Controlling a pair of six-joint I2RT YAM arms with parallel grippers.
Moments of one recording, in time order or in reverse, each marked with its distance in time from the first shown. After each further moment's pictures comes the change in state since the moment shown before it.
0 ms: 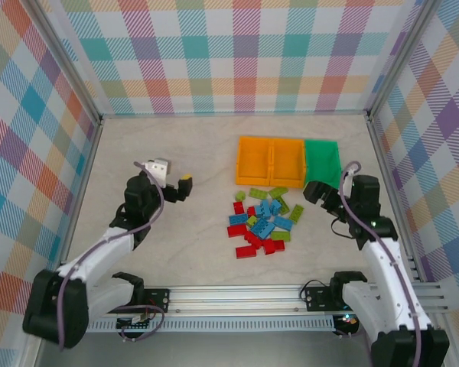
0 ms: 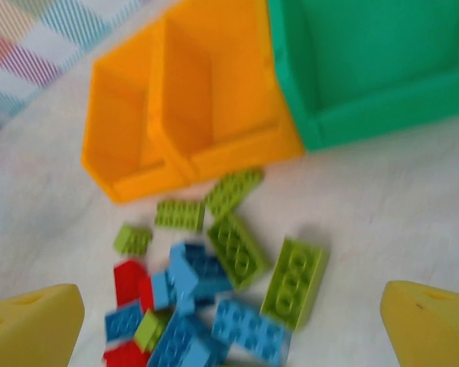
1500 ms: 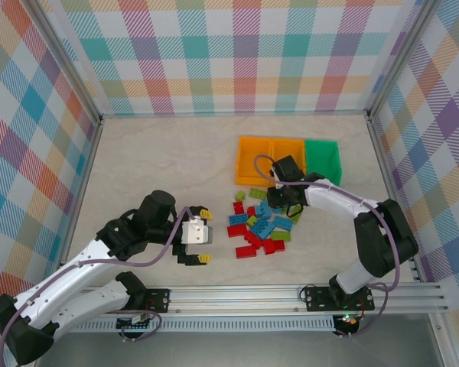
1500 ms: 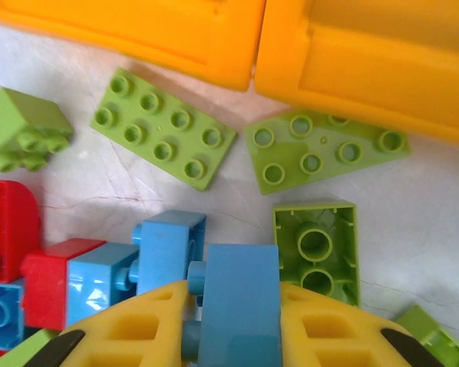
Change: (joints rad) left arm -0.412 -0.201 0.249 -0.934 0.455 0.752; right arm 0.475 0.706 0.269 0.084 0.323 -0.220
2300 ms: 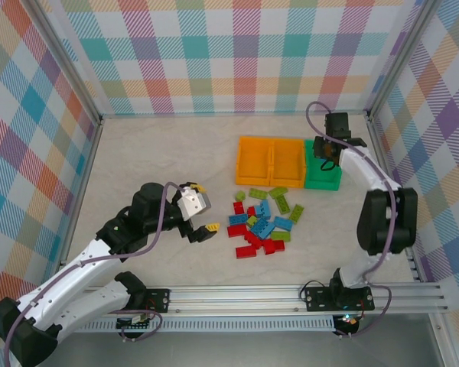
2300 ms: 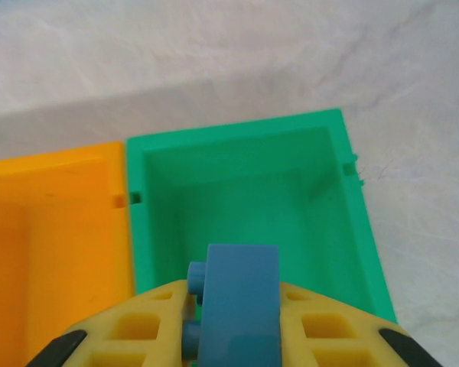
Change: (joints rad) left arm 0.079 0.006 -0.022 0.308 -0.168 -0.359; right arm -0.444 0.188 0.367 0.029 0.138 -0.059
